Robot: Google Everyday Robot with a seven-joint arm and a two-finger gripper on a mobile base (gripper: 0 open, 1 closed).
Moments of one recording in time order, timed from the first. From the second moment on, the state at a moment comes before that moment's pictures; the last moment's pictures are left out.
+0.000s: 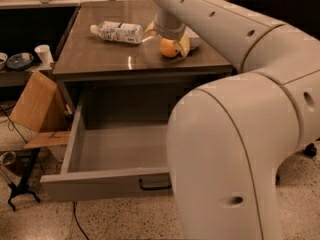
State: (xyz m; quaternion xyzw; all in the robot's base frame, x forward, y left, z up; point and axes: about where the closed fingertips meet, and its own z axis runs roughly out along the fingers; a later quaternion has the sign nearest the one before) arm 0.817 -0.042 0.857 0.23 0.93 0.10 0.27
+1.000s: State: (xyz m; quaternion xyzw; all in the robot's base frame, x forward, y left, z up) arm 0.792 -0.062 0.873 0.21 0.93 0.10 0.29
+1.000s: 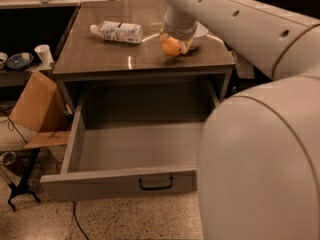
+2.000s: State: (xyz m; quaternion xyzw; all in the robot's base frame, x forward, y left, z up) arm 0.676 -0.129 0.846 0.06 0.97 0.19 0.15
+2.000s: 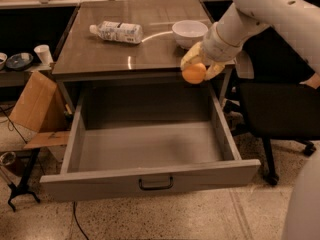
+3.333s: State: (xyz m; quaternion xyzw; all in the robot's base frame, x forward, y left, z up) arm 0.589 -0.102 0.660 -0.23 0.93 0.28 -0.03
